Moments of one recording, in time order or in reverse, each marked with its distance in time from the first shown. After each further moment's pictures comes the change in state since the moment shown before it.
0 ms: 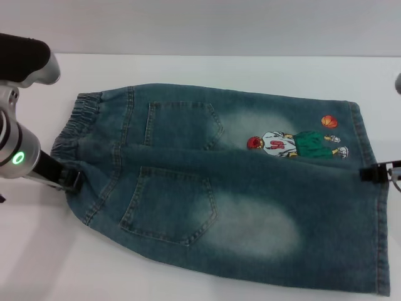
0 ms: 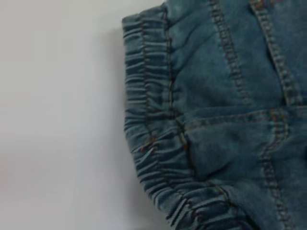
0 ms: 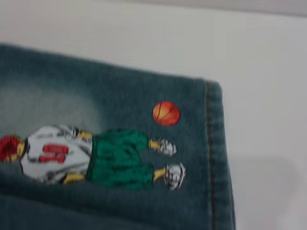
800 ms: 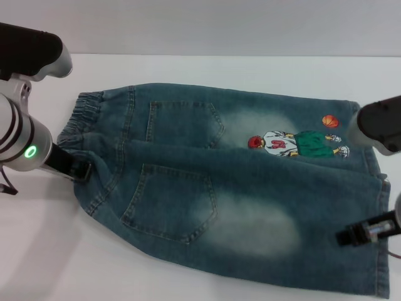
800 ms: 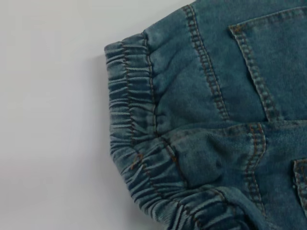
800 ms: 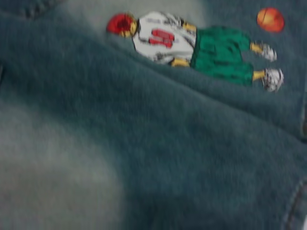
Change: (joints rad) left arm -0.014 -0.001 0.030 0.003 -0.006 0.046 -0.010; right arm 0.026 0.005 -0.163 0.134 0.081 -0.318 -0.003
